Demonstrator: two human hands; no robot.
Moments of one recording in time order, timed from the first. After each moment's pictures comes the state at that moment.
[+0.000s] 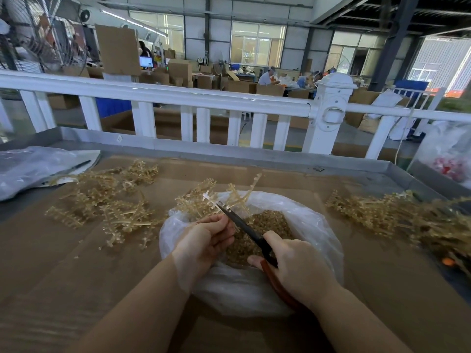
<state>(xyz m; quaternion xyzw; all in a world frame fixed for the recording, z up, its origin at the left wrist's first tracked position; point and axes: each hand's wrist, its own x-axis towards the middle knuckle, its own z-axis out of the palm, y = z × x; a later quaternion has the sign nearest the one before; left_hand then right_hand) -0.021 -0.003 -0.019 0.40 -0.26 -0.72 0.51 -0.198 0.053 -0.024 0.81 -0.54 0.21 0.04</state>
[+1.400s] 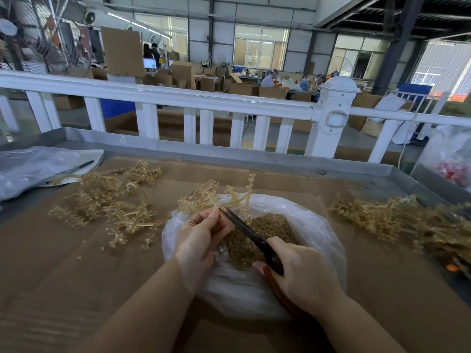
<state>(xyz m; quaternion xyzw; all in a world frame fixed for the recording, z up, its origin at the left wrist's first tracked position) -0.025 -0.006 -0.019 0.35 -0.21 -0.67 0.62 -0.203 0.059 -0.026 0.81 -0.54 0.23 0.05</state>
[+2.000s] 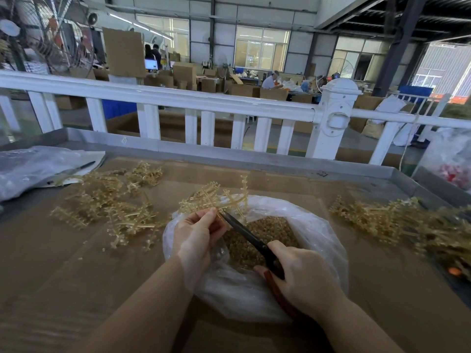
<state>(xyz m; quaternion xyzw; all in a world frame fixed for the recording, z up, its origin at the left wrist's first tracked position) -0.021 -0.011 -0.016 0.42 -0.22 -0.61 0.64 -0.203 0.058 -0.029 0.81 -0.53 0.22 0.05</state>
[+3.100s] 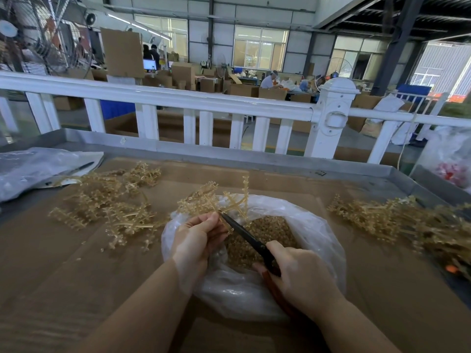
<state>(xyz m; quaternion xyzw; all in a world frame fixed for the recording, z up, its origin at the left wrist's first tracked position) -0.015 -0.008 -0.024 0.41 -0.24 -0.66 0.59 -0.200 0.060 -0.028 0.82 -0.53 0.22 0.06</state>
